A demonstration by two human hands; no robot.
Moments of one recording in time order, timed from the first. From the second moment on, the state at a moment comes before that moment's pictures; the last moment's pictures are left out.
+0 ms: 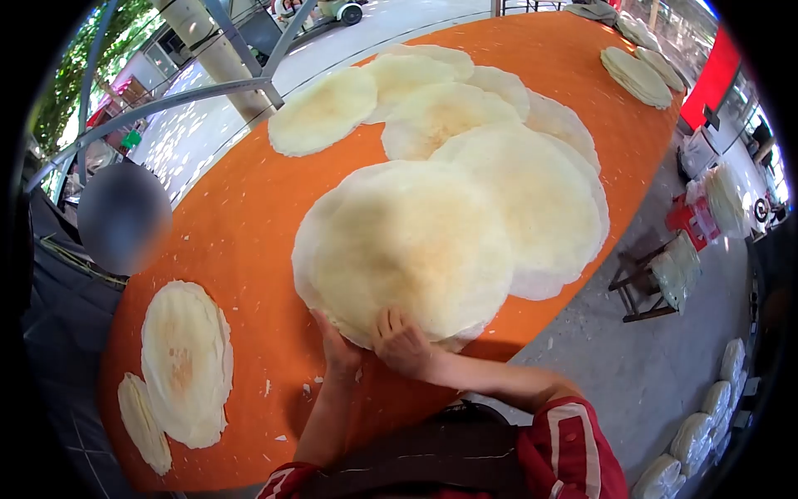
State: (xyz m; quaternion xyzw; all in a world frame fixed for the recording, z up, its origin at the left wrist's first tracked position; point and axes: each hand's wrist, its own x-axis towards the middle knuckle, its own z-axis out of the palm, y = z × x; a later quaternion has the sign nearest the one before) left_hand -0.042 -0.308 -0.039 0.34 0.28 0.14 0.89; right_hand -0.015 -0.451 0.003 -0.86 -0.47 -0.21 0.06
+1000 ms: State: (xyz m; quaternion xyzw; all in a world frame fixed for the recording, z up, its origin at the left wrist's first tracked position) left_hand -0.157 -0.175 -0.039 0.49 0.34 0.21 0.77; right_hand 0.101 -0.471 0.112 -0.95 -0.29 -0.13 -0.04
